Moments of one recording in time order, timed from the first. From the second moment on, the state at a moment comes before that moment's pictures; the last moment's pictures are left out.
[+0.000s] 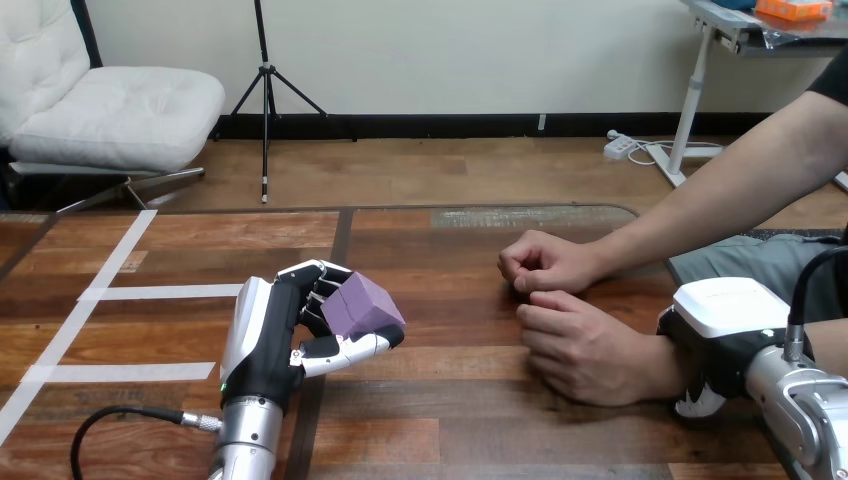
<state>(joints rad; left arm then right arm) -0.42 0.19 -0.18 1.22 0.36 -0.82 0.47 -0.21 -0.68 0.30 0.24 -0.96 0.13 0.31</state>
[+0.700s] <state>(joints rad) -0.42 0.19 -0.18 1.22 0.36 -0.82 0.47 -0.21 -0.68 0.30 0.27 -0.94 0.13 0.29</state>
